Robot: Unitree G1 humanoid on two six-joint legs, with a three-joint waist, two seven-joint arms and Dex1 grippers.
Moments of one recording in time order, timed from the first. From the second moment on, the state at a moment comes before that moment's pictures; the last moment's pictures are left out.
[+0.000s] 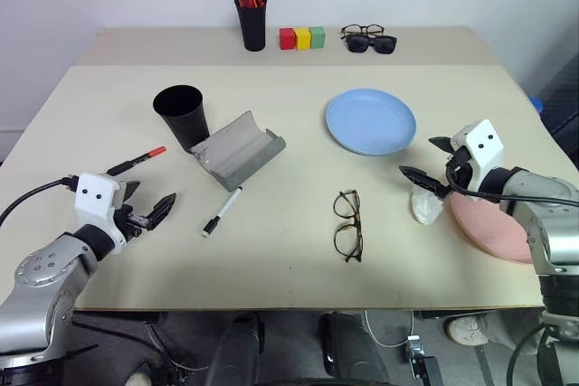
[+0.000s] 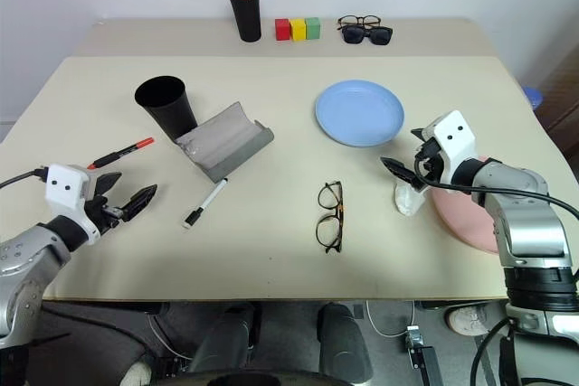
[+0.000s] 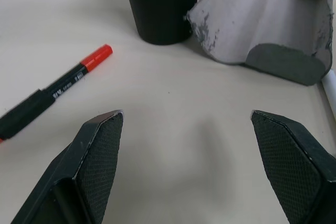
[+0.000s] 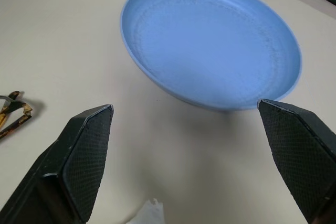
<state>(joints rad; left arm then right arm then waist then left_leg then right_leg) 0.10 0.62 0.39 -0.34 -0.43 0.52 -0.52 -0.32 -0.76 -0.18 -0.02 0.27 0.43 0.79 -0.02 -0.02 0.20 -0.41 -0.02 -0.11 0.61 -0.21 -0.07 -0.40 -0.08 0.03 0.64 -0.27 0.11</state>
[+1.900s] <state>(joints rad) -0.83 0.80 0.04 0.96 -0.06 0.35 -0.72 -0.43 -0.35 0.22 -0.27 0.26 0.48 0.68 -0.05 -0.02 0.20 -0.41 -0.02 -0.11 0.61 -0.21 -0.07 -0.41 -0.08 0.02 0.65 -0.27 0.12</state>
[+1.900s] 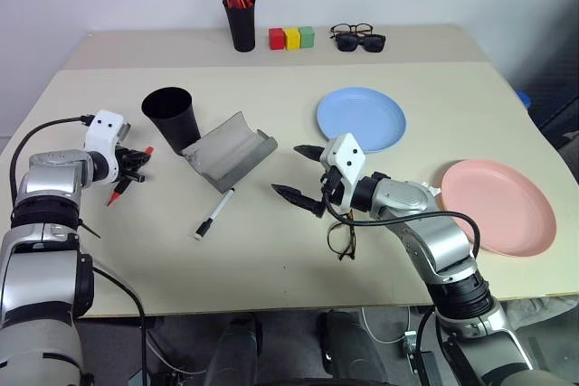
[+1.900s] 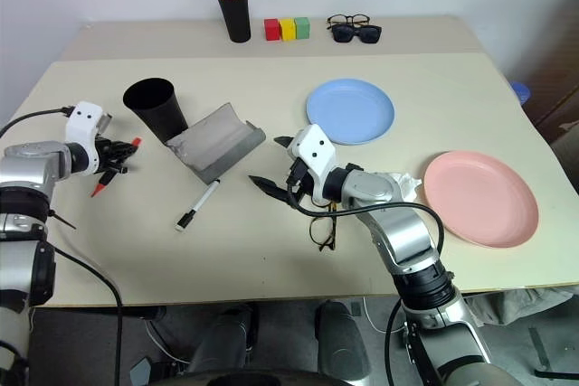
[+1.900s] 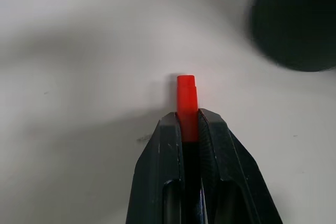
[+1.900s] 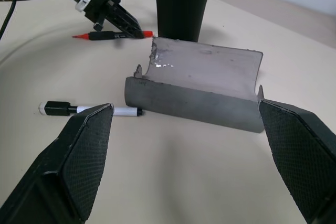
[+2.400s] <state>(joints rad) -0.93 0.51 0.26 0.42 -0.20 -0.02 -0.28 -0.59 -0.21 0.19 -0.11 0.21 0.38 0.55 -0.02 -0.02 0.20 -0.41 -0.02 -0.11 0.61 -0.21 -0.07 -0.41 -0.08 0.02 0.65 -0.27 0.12</state>
